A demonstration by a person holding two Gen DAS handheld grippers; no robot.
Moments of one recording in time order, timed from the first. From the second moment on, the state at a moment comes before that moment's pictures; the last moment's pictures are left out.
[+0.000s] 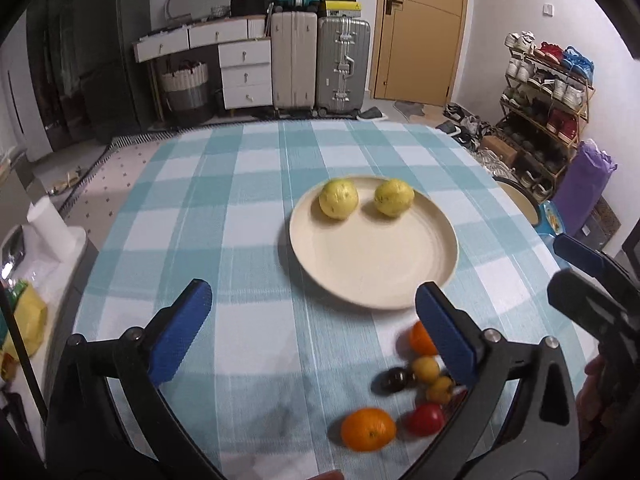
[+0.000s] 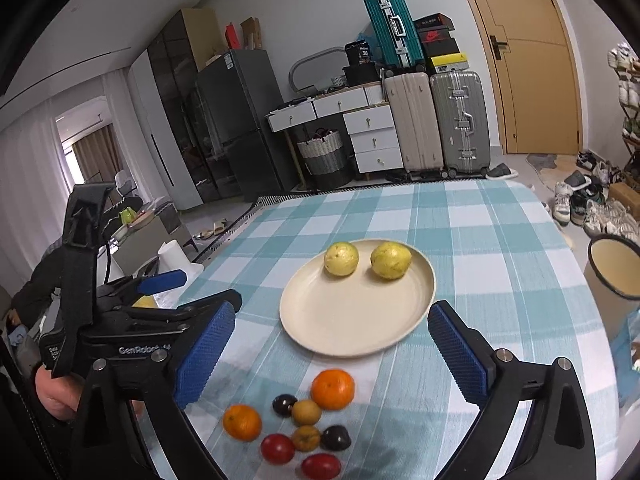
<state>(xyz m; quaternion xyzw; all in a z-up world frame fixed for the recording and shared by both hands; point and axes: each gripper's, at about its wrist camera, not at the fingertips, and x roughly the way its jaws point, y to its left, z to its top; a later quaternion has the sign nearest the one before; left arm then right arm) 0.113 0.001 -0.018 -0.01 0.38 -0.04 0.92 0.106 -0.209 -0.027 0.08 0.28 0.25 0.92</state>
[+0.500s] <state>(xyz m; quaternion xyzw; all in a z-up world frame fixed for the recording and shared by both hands) 0.078 -0.003 -0.077 -0.02 0.45 -0.09 0.89 0.083 -0.214 -0.064 0.09 0.32 0.24 0.91</state>
